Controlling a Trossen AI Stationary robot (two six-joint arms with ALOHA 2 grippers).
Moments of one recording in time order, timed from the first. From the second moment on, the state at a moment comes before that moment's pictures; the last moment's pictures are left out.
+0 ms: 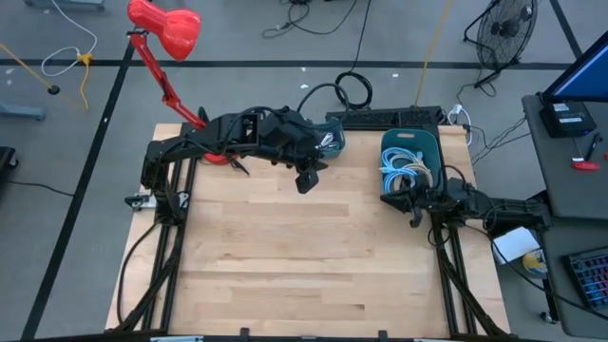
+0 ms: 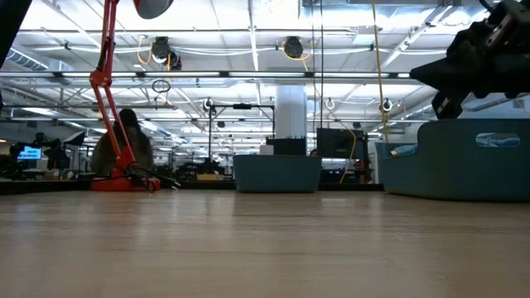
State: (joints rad) left arm 0.08 1.84 2.21 -1.02 -0.05 -0.21; right arm -0.08 0.01 0.02 0.01 -0.08 0.50
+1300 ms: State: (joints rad) left arm 0.06 1.24 0.91 -0.13 -0.16 -0.53; right arm -0.08 0.02 0.01 0.02 -0.03 0.59
